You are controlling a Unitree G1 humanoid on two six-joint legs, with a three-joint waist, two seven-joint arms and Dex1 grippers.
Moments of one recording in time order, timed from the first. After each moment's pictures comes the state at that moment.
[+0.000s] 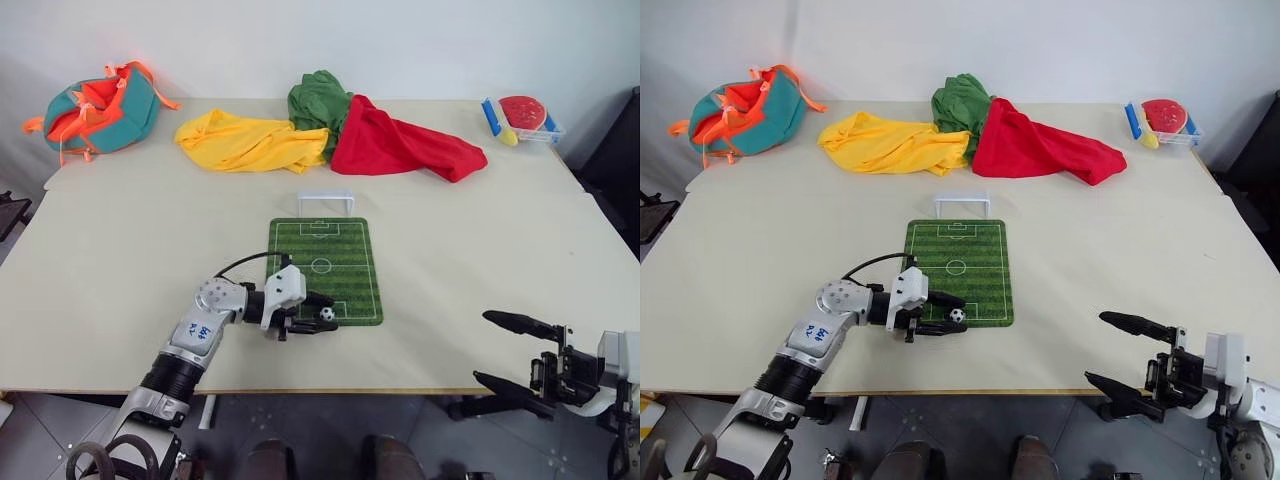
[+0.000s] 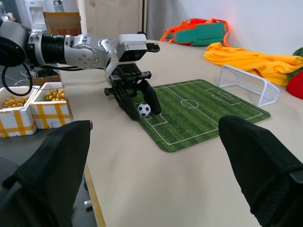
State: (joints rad) left arm -0.52 0.42 -0.24 0.25 -0.15 0.06 -1.13; right arm 0.20 -0.64 -0.40 -0.10 0.77 -0.13 1.45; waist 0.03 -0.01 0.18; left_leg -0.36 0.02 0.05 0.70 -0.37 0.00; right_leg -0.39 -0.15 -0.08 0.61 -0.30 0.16
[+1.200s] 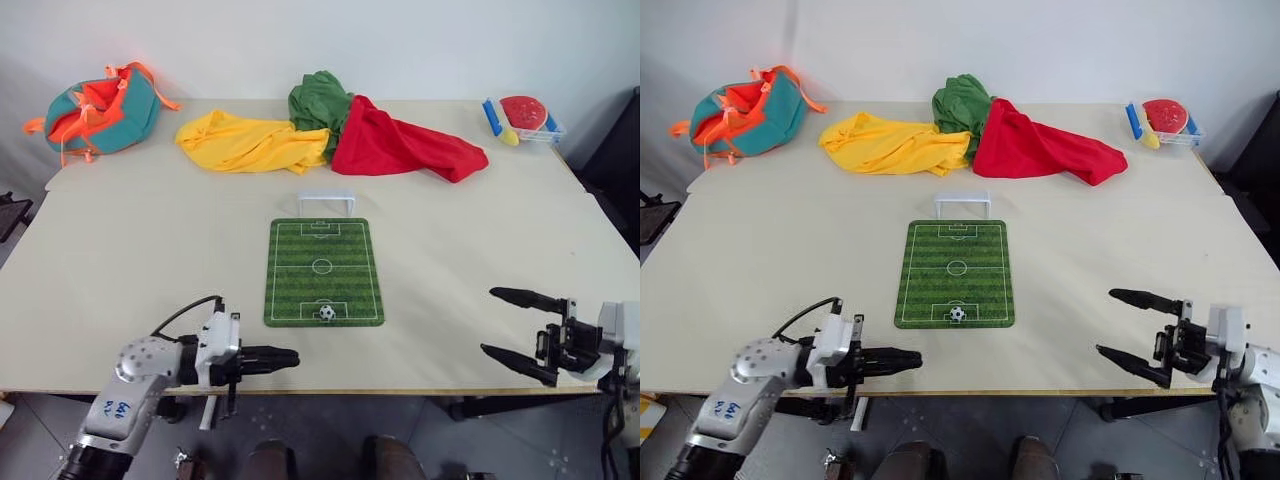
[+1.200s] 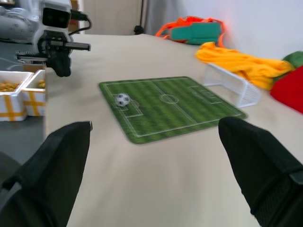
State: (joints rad) left arm -0.04 0.57 -0.05 -0.20 -0.41 0.11 -1.13; right arm -0.05 -0.75 -0.35 0.26 0.74 -0.25 1.55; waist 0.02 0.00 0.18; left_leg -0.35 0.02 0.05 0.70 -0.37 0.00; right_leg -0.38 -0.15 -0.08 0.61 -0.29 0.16
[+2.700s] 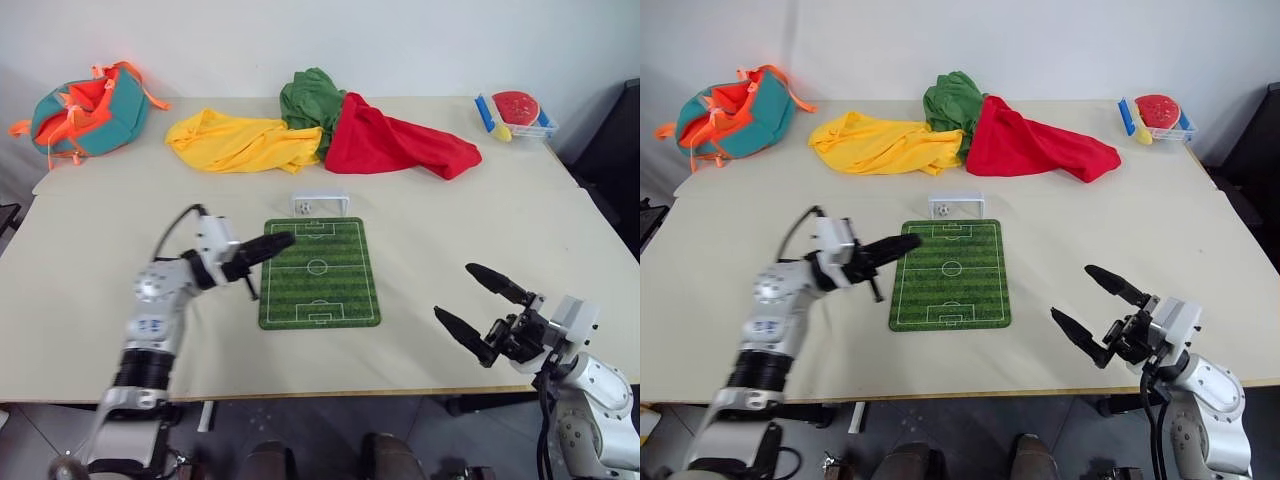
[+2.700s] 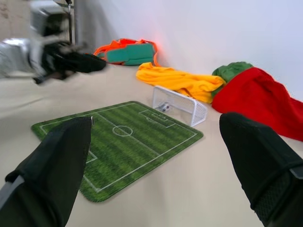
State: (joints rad) left arm -0.50 0.53 0.10 0.27 -0.39 -0.17 -1.03; right arm 0.06 -0.47 -0.29 -0.16 0.62 -0.19 1.04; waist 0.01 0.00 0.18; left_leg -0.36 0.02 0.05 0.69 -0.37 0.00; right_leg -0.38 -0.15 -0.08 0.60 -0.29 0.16
